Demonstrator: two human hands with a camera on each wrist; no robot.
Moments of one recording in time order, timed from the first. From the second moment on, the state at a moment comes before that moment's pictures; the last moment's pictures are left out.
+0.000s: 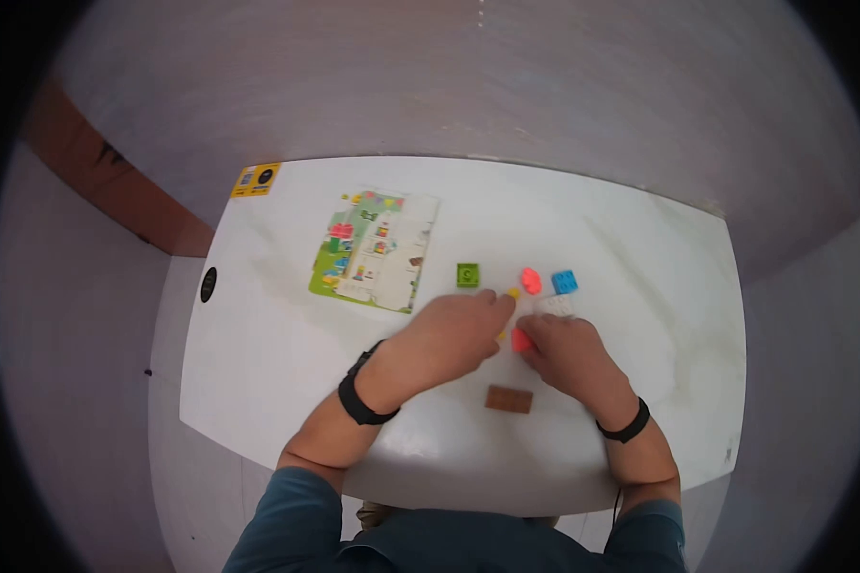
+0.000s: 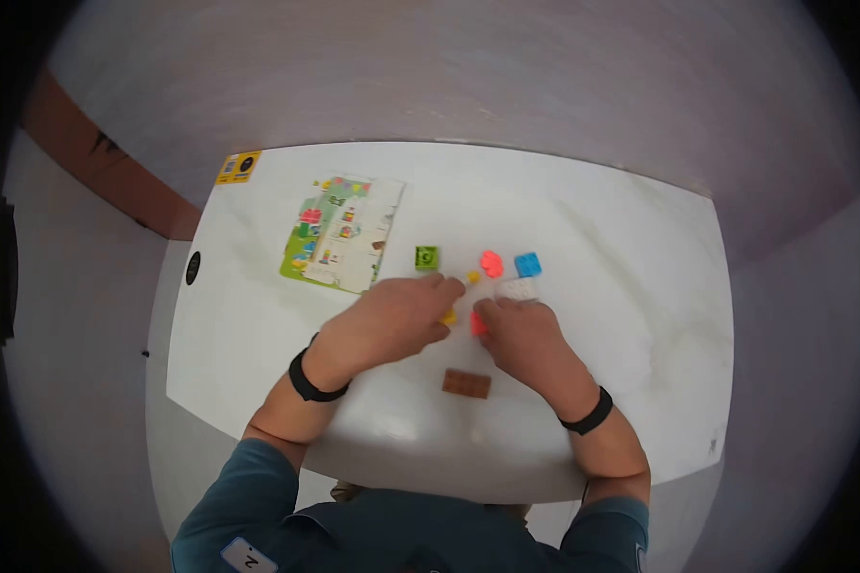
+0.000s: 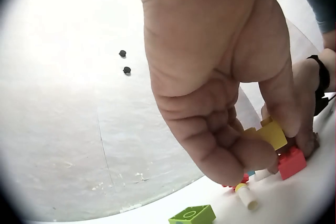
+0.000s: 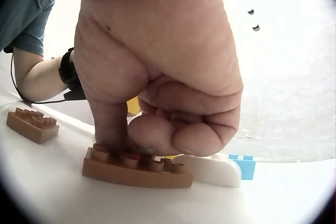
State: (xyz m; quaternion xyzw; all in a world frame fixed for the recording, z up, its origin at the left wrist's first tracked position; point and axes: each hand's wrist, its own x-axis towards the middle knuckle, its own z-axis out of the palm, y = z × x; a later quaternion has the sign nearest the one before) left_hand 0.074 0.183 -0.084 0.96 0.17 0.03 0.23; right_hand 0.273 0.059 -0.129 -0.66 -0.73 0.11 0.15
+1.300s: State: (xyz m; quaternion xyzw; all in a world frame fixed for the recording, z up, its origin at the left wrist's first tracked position) left_hand 0.075 0.183 -0.107 0.97 0.16 0.08 0.19; right_hand 0.219 0.033 -0.094 -0.56 -0.81 0.17 -0.01
